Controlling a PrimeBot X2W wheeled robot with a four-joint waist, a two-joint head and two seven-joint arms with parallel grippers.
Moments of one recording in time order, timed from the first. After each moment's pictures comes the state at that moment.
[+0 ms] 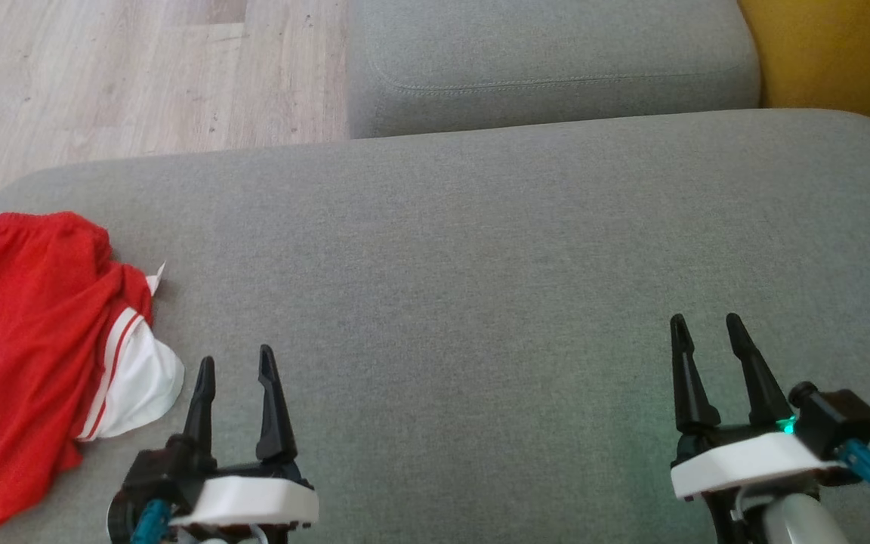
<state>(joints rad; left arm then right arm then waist) 0.03 0.04 -0.23 0.14 -0.38 0.12 -0.21 0.02 -0.04 0.08 0.20 0.28 0.12 -0.21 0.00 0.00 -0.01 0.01</state>
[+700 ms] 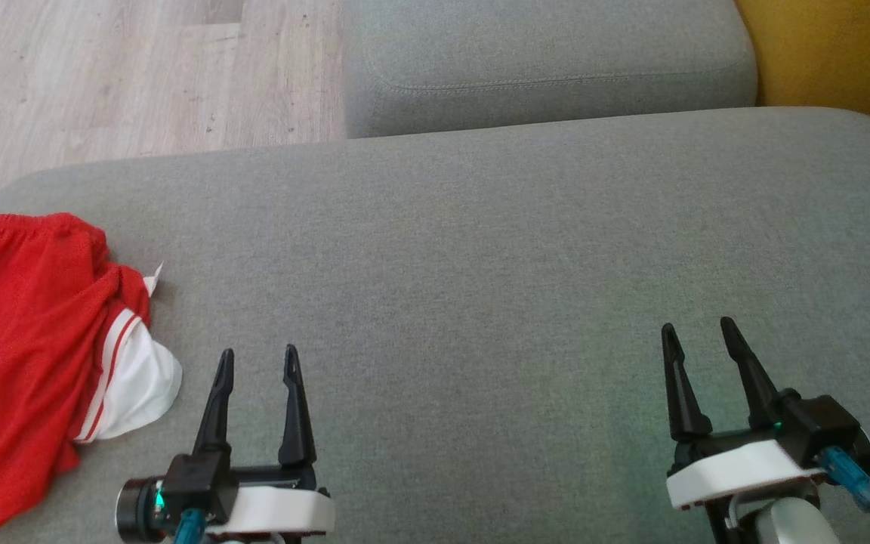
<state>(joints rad) 0.03 0.05 -0.27 0.14 -0.22 0.15 -0.25 0.02 -0.04 0.07 0.22 0.12 0.12 -0.25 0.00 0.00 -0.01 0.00</state>
